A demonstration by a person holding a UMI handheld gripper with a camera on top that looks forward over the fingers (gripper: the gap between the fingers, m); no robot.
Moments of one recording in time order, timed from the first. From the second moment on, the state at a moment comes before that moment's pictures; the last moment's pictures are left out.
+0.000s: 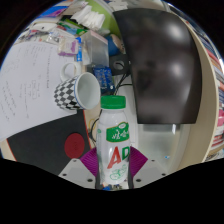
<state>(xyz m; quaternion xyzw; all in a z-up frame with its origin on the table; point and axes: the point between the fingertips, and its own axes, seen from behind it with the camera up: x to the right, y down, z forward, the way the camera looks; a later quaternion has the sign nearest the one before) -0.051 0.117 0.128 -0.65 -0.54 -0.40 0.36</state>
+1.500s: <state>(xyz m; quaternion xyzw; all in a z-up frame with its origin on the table) -0.048 0.148 0.074 -0.82 -0.05 0.07 0.57</state>
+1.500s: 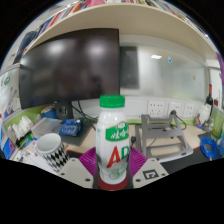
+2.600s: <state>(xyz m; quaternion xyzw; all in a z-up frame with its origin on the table) -0.061 -0.032 0.179 -0.86 0.04 -0.02 0.50</state>
